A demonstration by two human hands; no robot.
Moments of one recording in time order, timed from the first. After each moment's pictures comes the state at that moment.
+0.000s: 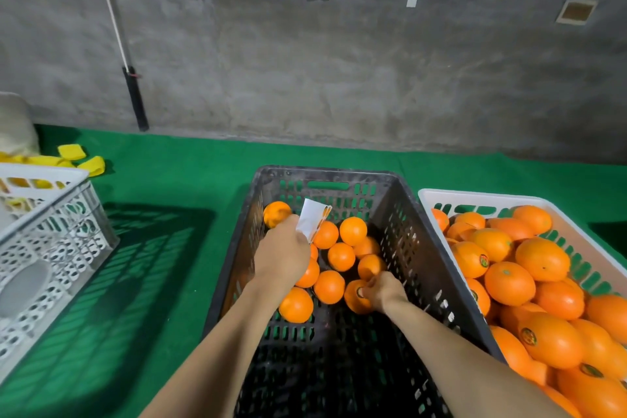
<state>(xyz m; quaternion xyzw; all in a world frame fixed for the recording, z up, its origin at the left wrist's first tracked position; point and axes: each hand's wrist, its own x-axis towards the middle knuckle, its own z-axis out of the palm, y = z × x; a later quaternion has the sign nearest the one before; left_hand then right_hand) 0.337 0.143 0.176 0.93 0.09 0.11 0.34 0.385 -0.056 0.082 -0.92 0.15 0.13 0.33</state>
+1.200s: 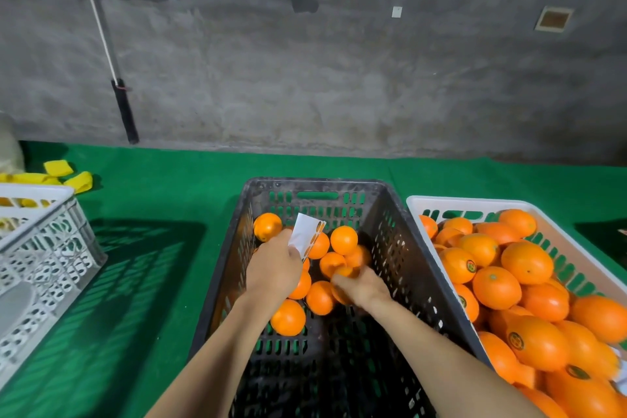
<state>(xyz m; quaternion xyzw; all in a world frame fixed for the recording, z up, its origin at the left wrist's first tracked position) 0.334 0.140 0.179 0.94 0.07 0.09 0.33 0.385 -0.037 0.114 -0.91 0.13 0.17 0.35</state>
